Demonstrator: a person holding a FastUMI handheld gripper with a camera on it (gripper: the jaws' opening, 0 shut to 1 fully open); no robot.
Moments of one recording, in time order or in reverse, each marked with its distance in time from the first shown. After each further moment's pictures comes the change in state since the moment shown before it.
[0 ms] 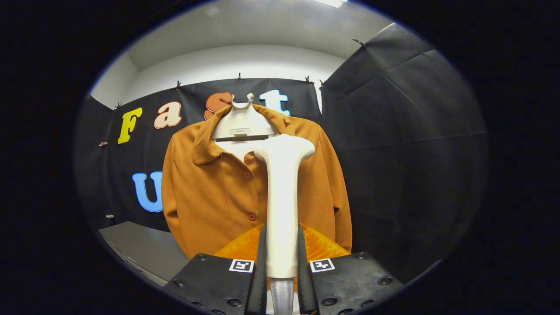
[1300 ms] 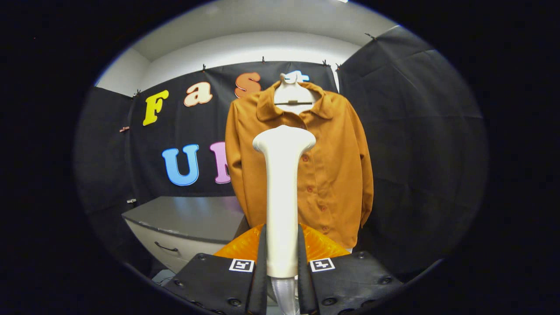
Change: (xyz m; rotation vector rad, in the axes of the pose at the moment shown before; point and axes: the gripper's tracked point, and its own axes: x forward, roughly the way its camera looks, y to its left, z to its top) arm -0.154 0.109 -0.037 -0.014 0.109 0.085
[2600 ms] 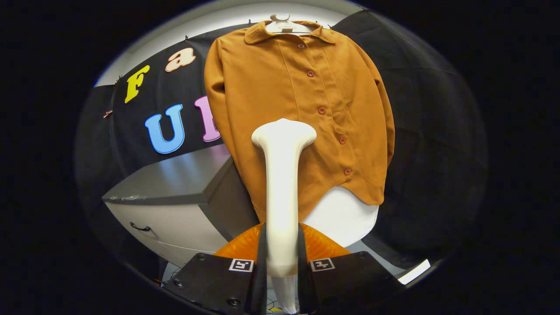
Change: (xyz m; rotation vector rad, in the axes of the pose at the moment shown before) arm 0.064 0.020 -0.234 0.092 0.379 -0.054
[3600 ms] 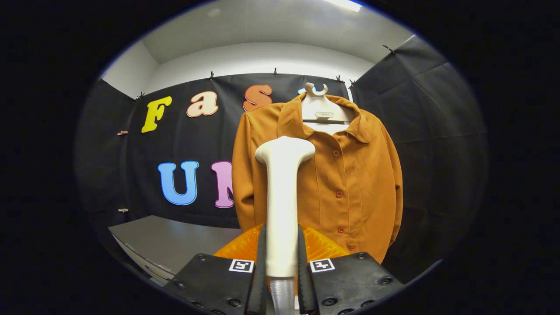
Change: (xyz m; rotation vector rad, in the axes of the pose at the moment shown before) arm -0.036 0.065 0.226 -0.110 -0.449 0.054
